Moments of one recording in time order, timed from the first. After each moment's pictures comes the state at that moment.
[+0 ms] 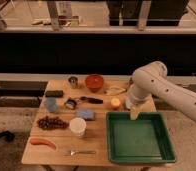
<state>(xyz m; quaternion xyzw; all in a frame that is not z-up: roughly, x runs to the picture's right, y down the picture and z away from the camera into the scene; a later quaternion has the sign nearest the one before) 0.181 0.081 0.740 -0.27 -0.04 -0.01 0.96</state>
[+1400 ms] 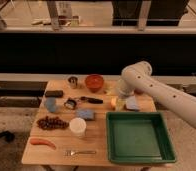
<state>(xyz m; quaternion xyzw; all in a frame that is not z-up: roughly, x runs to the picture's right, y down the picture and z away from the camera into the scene) 0.123 0.045 0.806 -0.22 -0.12 0.00 0.97</state>
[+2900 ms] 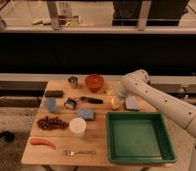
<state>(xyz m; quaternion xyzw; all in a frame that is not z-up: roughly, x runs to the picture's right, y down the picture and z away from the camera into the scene) 0.118 0.048 0.888 -0.18 -0.13 0.03 0.97</state>
